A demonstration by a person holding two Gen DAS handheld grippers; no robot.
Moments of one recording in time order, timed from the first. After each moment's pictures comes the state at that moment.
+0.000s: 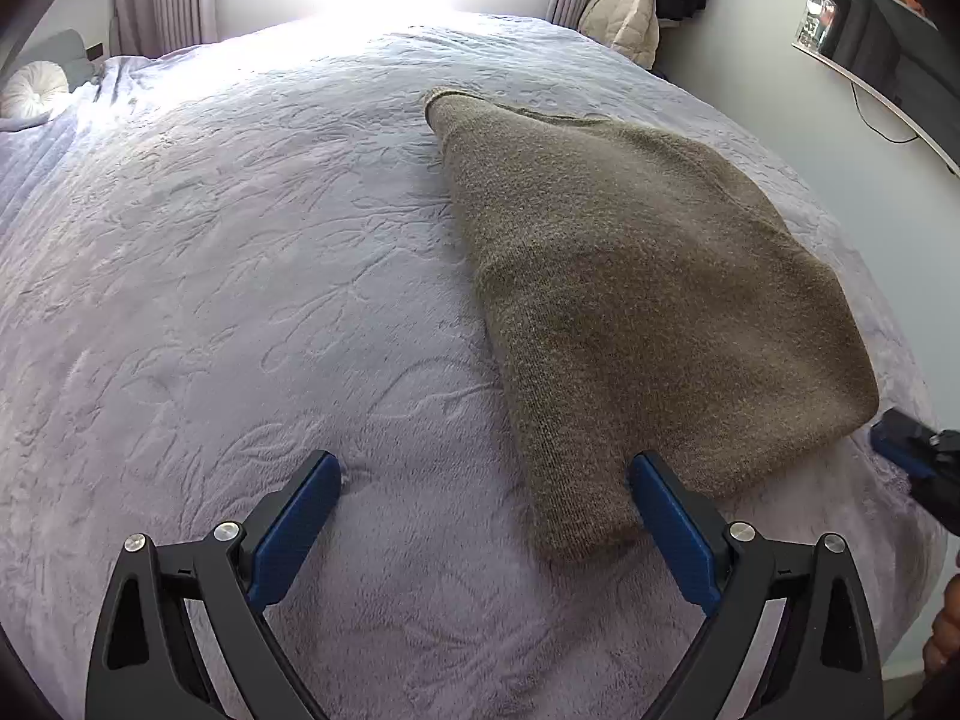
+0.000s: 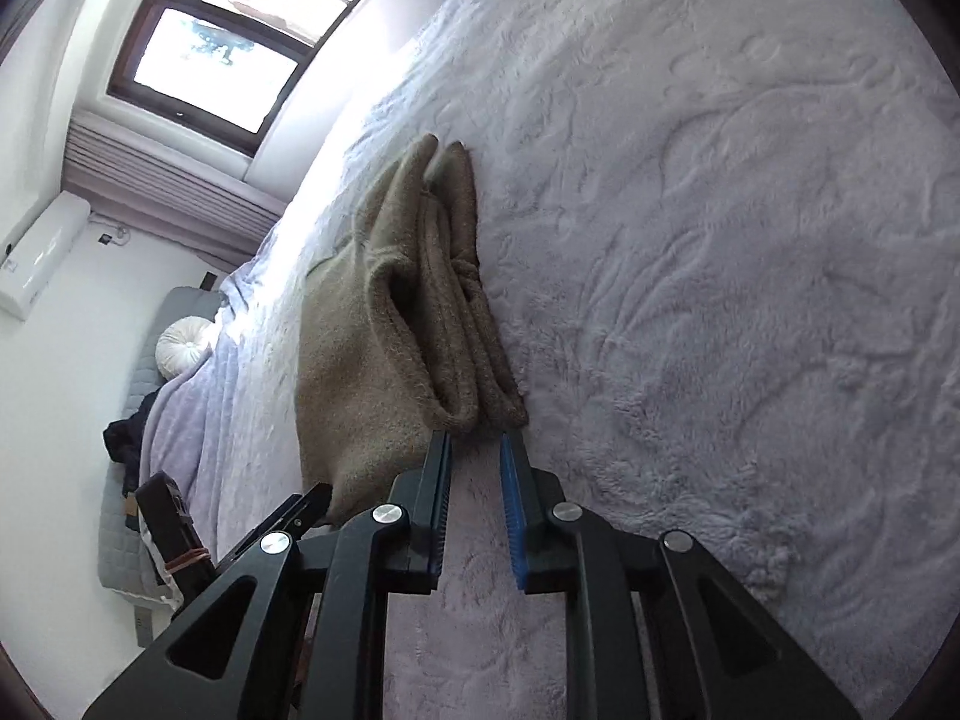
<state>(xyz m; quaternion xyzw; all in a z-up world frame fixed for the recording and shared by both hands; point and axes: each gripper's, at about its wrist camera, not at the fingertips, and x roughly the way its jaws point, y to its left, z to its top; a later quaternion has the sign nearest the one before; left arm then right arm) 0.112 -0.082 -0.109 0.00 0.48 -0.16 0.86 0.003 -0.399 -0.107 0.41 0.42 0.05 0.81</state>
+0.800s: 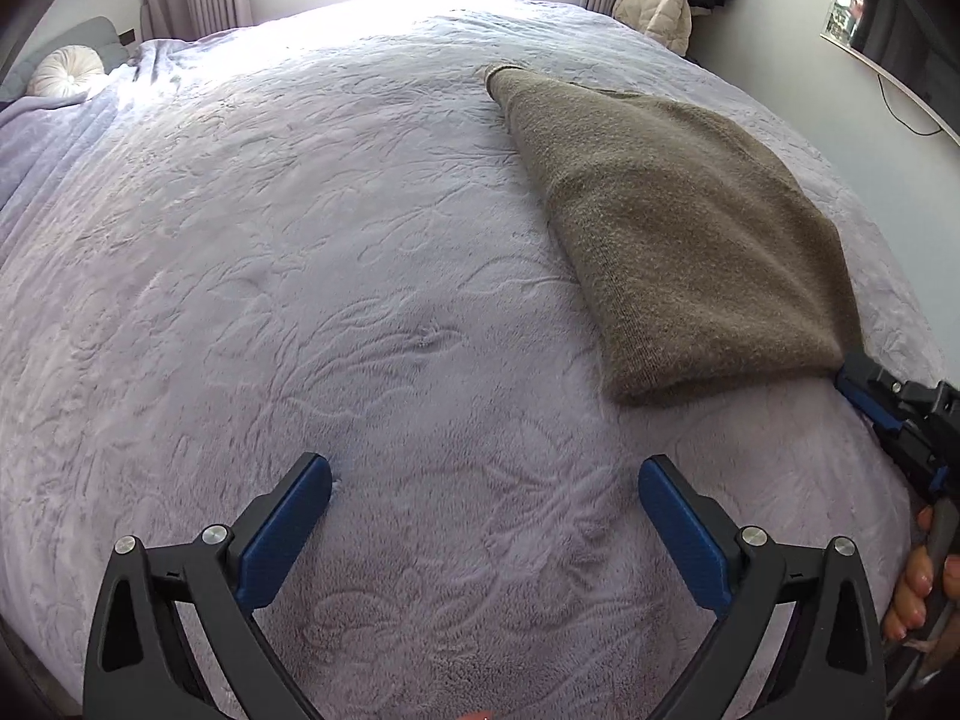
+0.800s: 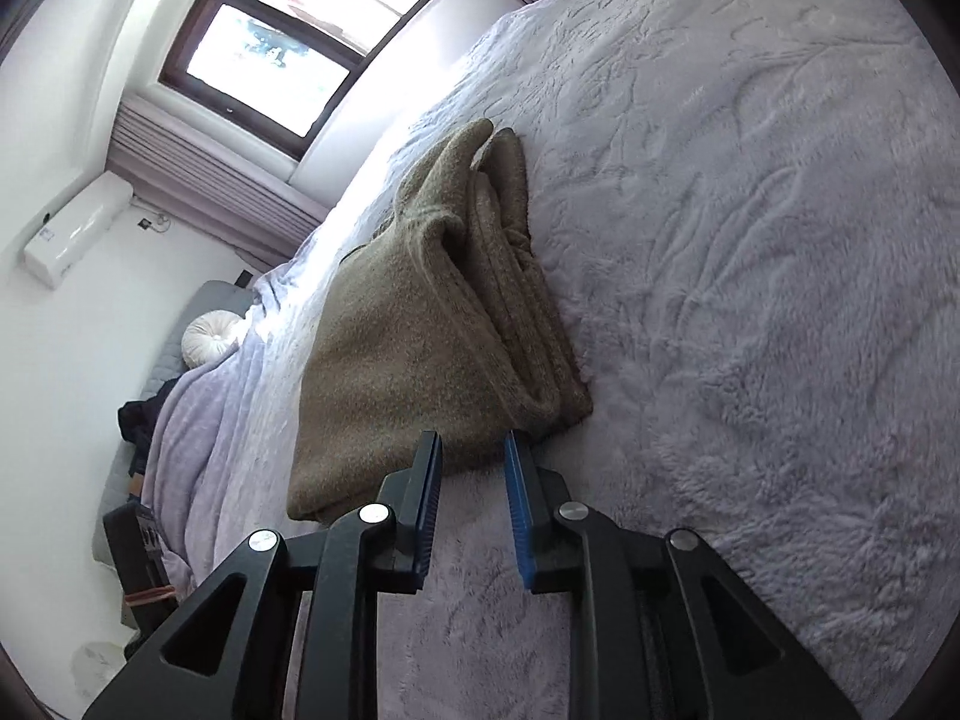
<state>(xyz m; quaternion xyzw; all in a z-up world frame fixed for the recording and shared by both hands) 0.074 -0.054 -0.111 0.02 0.50 -0.12 0.86 0.005 -0.373 -0.141 0.39 0.39 0.08 0.83</state>
